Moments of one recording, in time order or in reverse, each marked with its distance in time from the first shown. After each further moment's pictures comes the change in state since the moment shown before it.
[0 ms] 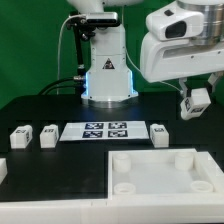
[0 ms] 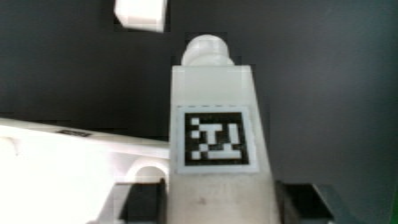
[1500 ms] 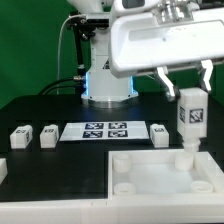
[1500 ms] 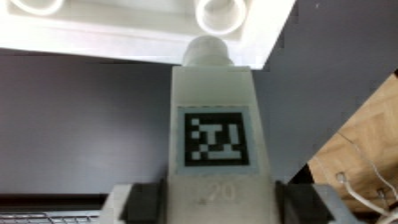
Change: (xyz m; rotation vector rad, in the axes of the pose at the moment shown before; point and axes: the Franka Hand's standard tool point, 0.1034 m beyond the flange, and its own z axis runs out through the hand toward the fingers) arm 0.107 0.057 -0.045 -0.032 0.755 -0.024
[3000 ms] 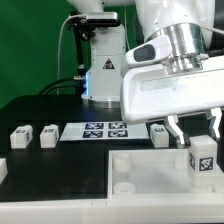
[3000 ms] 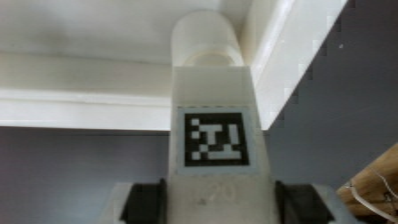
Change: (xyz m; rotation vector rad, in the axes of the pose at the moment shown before) arm -0.025 -0.002 0.051 -0.003 -0.009 0.015
